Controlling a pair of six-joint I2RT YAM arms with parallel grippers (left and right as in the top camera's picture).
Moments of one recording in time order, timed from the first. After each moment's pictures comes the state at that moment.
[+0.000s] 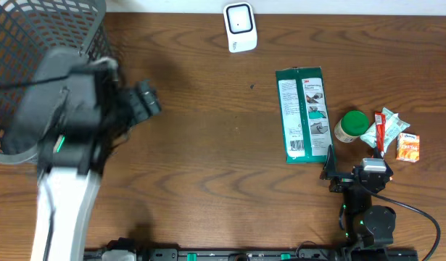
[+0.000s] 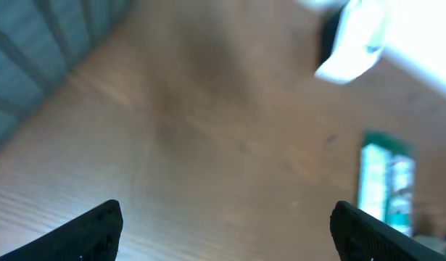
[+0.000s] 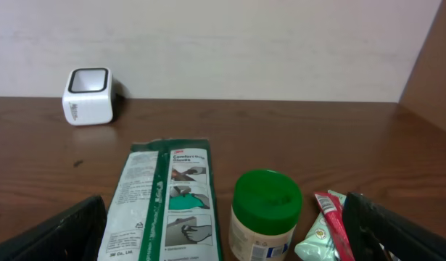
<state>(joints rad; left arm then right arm) -0.06 1.14 1.25 -0.89 0.07 -0.51 0.07 0.01 0.01 -0.06 0.13 -0.01</state>
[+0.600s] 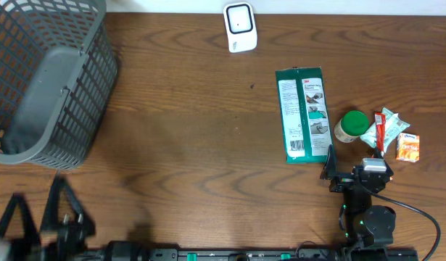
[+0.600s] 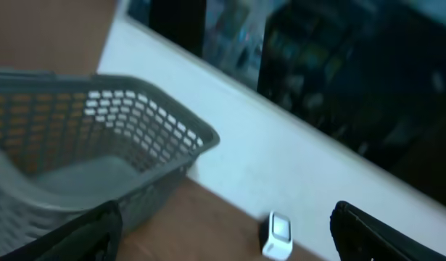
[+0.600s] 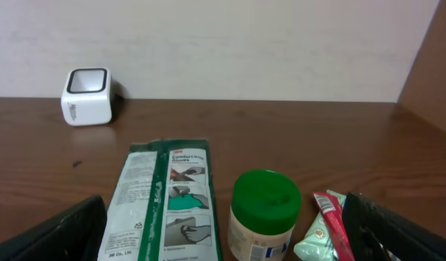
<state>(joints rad) -0.04 0.25 1.19 -0.89 -0.24 -0.51 0.07 0.01 0.01 -0.06 0.14 -0.01</state>
